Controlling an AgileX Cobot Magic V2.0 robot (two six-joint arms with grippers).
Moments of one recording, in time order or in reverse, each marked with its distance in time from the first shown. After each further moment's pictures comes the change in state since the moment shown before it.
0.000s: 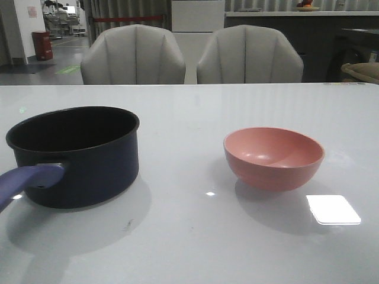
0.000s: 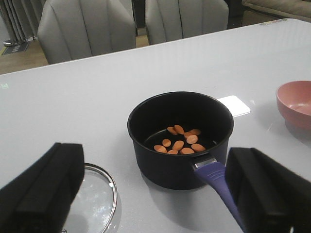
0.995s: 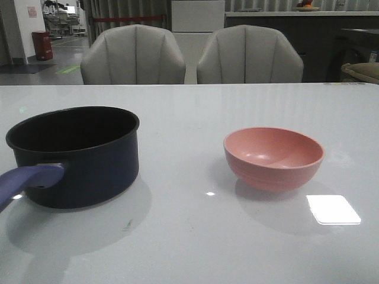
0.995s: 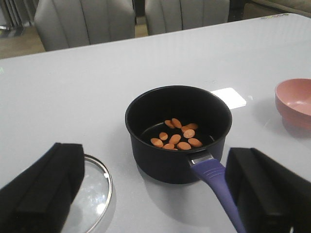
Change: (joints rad) left arm 0.000 0.092 -0.063 0.028 0.046 -0.086; right arm 0.072 -0.708 0.412 0.002 0.067 -0.002
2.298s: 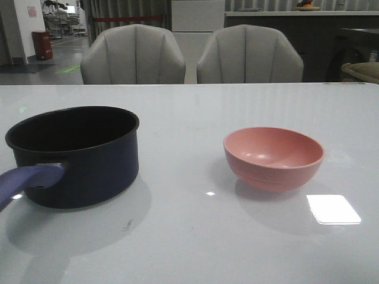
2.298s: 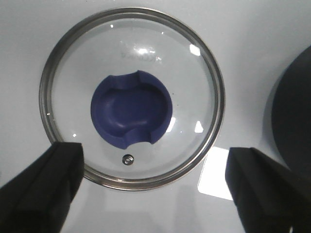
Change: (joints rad) left arm 0.365 1.354 -0.780 0.069 0.449 -0.205; right arm 0.000 0.000 0.000 0.000 0.000 -0.002
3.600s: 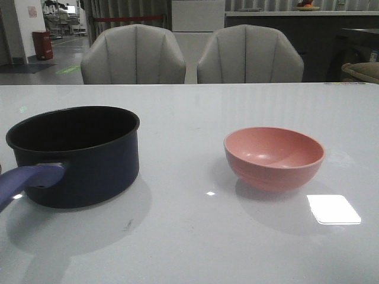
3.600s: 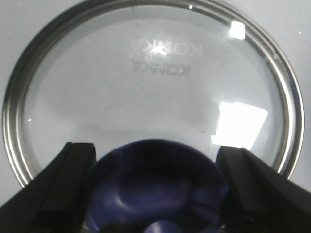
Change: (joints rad) left arm 0.004 0.326 -0.152 0.026 0.039 0.010; right arm 0.000 0.000 0.000 0.000 0.000 -0.002
